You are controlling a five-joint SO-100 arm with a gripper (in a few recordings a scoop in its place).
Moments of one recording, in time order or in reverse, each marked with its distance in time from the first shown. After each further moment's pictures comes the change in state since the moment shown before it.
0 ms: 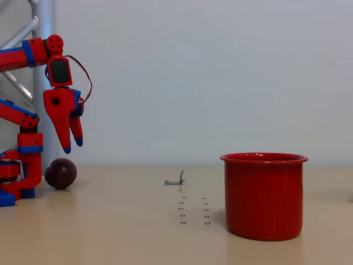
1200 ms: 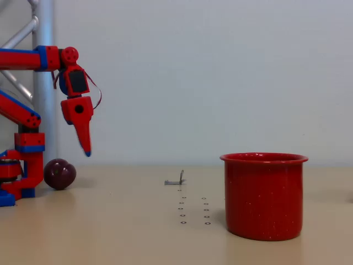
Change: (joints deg) arm -10.5 -9.2 1.7 -14.7 -10.9
